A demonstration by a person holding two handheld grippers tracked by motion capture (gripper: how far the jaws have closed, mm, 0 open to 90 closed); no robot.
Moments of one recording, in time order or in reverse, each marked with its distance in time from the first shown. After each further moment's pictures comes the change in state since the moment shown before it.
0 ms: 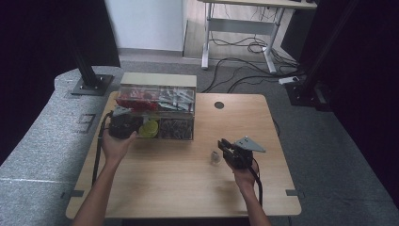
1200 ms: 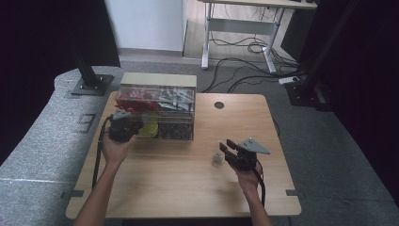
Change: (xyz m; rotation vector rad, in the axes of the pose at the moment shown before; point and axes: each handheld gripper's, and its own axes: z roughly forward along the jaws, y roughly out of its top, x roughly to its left) left arm 0.003 -0.013 0.003 0.020 -0.006 -0.020; right arm -0.007 -0.004 -0.009 -0.005 -0.005 0.015
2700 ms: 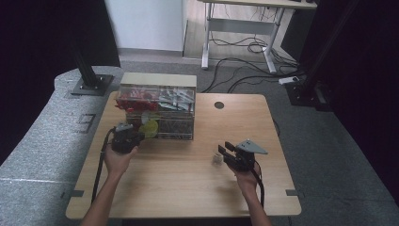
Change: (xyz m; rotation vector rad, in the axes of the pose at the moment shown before) left arm 0.002 -0.043 0.016 0.058 -0.023 -0.037; right arm -0.001 -0.009 0.007 0.038 0.016 0.013
